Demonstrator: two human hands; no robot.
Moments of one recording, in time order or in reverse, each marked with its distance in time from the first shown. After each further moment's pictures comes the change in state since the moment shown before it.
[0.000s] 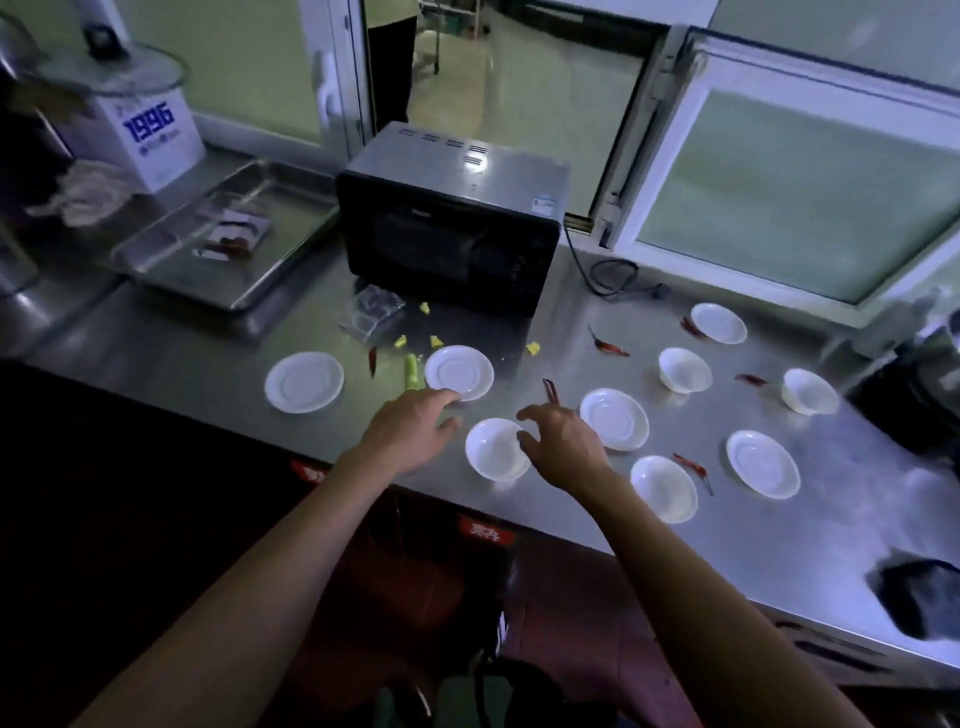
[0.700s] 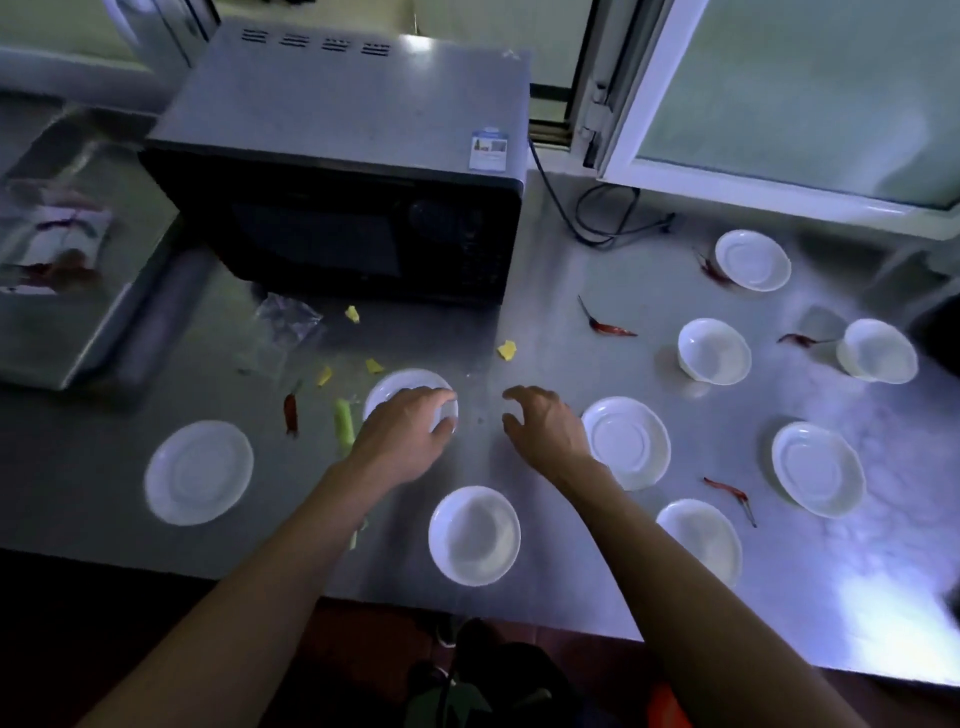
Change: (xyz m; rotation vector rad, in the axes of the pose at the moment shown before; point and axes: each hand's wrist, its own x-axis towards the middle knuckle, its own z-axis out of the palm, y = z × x) left_hand 0.211 -0.024 0.070 0.027 -0.185 -0.025; right_hand 0.193 0.099 0.056 0.156 -0.102 0.209
